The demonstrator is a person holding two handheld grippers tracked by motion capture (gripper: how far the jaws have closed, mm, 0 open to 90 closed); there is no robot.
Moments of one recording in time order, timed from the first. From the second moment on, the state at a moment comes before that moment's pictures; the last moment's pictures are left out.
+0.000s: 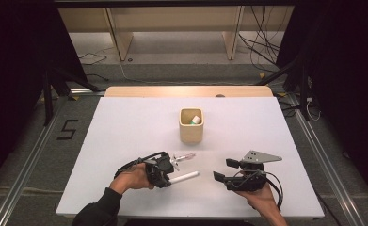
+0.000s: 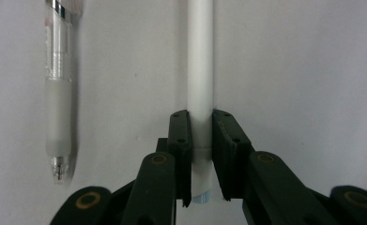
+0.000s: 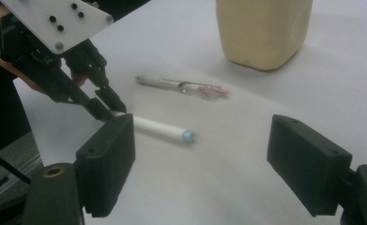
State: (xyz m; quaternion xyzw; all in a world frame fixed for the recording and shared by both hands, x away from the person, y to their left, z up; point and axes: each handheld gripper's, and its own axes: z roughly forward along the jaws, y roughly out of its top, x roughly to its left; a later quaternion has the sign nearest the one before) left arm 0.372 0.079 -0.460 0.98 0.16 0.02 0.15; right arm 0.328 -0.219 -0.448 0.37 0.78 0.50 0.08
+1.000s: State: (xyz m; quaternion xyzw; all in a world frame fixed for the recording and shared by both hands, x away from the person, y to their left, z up) left arm 0.364 0.095 -0.440 0.89 0.25 0.05 0.37; right arm 0.326 -0.203 -0.451 0.40 0.75 0.53 0.04
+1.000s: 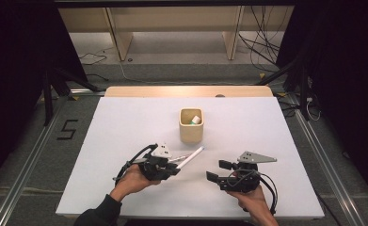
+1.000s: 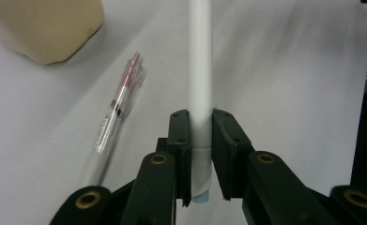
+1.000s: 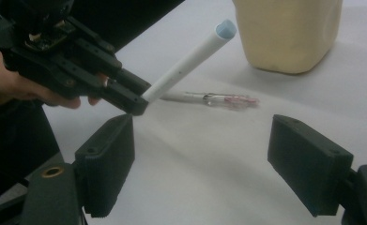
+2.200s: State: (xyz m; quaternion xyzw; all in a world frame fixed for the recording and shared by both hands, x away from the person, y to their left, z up) left arm 0.345 0.091 -0.450 0.83 0.29 0.02 0.47; right arm 0.350 -0.168 -0.454 0.43 0.67 0.60 -0.06
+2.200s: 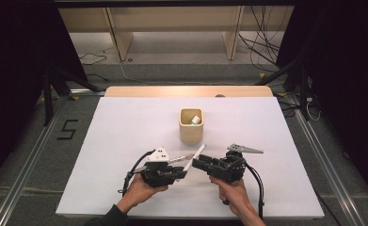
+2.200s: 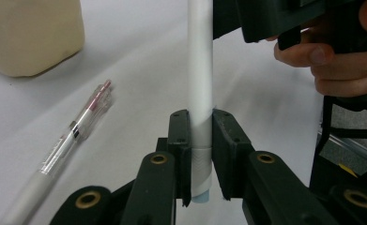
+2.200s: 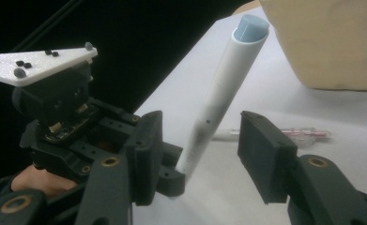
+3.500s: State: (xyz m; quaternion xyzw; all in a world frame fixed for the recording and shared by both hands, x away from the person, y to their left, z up) left arm 0.336 0.090 -0.449 0.83 0.27 0.03 0.49; right arm 0.349 -0.168 -0.445 0.41 0.66 0.63 -0.07
